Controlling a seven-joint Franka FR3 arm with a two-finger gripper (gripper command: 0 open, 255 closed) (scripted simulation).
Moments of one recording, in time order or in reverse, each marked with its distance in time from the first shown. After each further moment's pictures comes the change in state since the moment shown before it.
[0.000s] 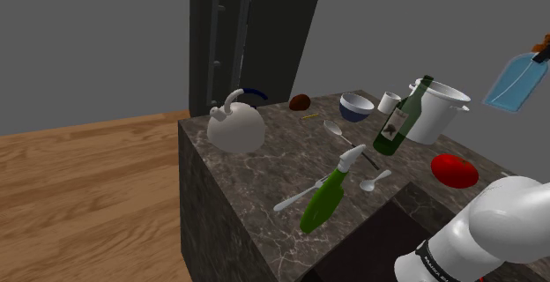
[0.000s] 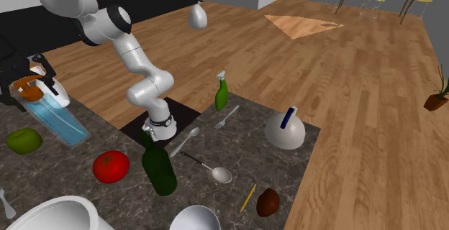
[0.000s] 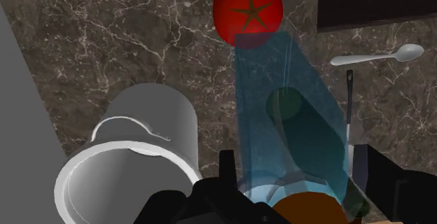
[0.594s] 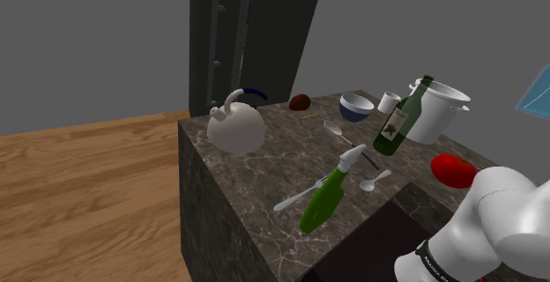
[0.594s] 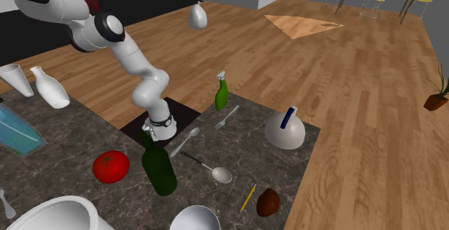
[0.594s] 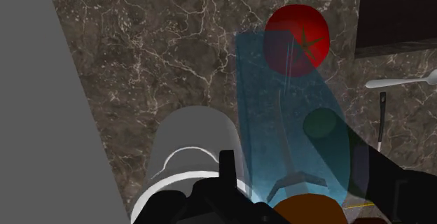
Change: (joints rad) arm 0.414 0.148 -0.632 0.370 0.029 -0.108 -0.271
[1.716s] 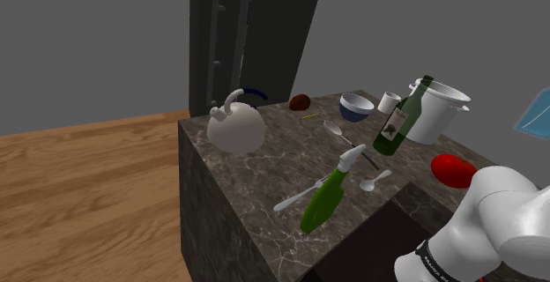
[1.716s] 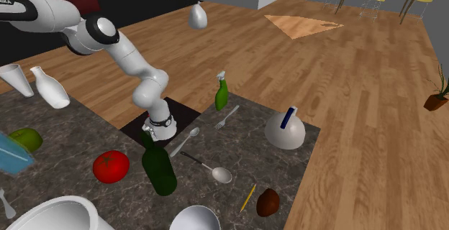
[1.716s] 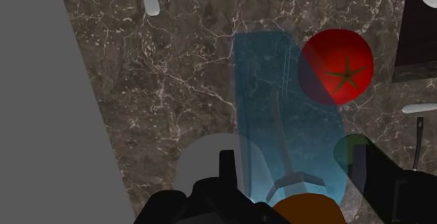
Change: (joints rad) arm 0.038 -0.067 -0.113 -0.109 -0.067 0.135 -0.081
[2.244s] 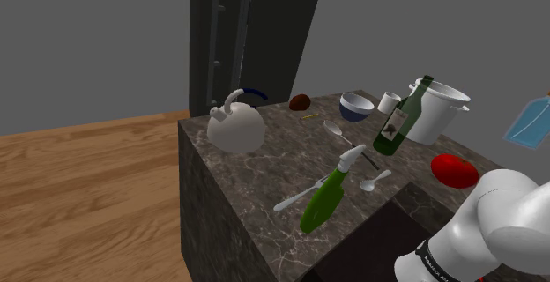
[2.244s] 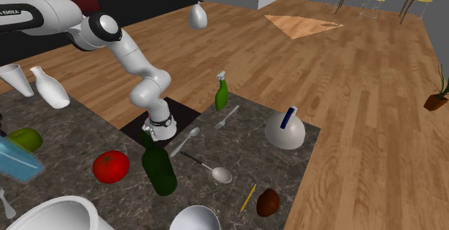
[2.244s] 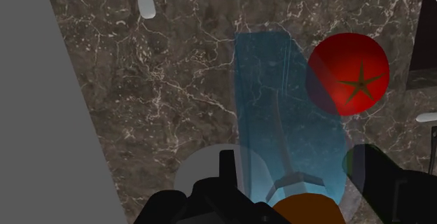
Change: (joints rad) arm -0.167 0.013 0.102 -0.198 0.021 0.135 -0.020
